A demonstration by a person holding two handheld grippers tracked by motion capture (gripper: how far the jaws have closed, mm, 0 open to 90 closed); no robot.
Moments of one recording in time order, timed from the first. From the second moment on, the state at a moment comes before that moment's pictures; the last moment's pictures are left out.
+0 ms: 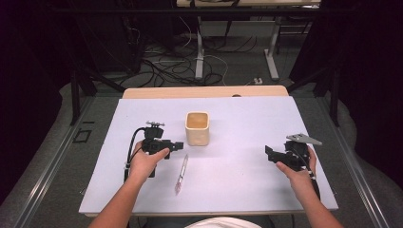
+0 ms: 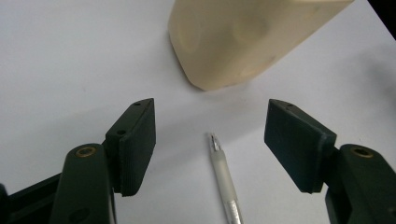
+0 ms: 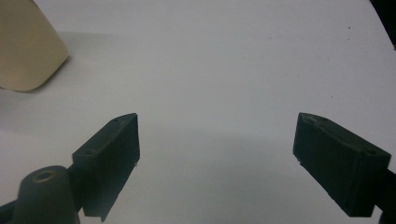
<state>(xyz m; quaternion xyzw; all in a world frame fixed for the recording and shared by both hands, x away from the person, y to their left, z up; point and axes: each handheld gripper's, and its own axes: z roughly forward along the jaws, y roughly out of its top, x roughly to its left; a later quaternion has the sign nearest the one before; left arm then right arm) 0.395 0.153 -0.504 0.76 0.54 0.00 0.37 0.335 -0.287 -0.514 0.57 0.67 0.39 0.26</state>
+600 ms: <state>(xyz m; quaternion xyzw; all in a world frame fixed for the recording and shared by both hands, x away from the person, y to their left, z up) 0.395 0.139 -0.526 0.76 0.56 -0.04 0.33 0.335 -0.287 -0.514 0.57 0.67 0.40 0.26</state>
